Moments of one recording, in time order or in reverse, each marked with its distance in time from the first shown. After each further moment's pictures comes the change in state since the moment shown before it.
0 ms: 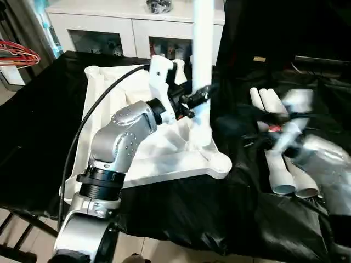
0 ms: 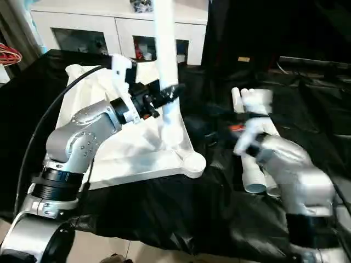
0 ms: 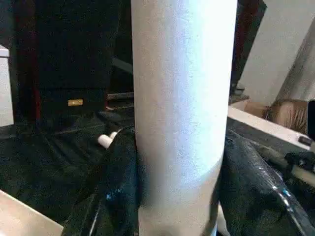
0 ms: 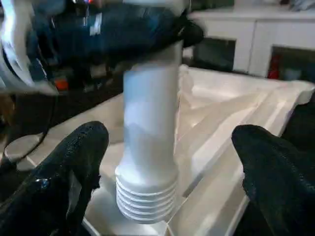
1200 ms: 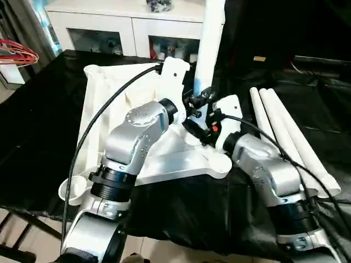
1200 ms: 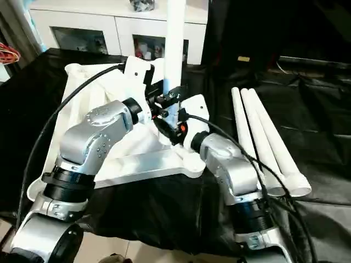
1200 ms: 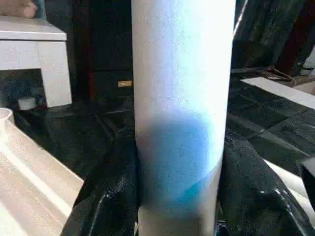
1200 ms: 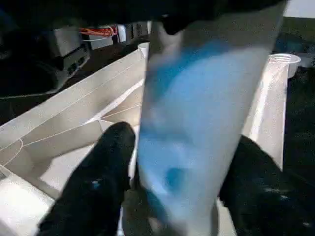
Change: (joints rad) left arm -0.011 -0.056 -0.039 -0.020 0.145 0.056 0.246; right arm -0.107 0.299 0.157 0.199 -0.252 -0.082 -0.314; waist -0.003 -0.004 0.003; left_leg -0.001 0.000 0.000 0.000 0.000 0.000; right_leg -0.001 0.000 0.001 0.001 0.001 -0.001
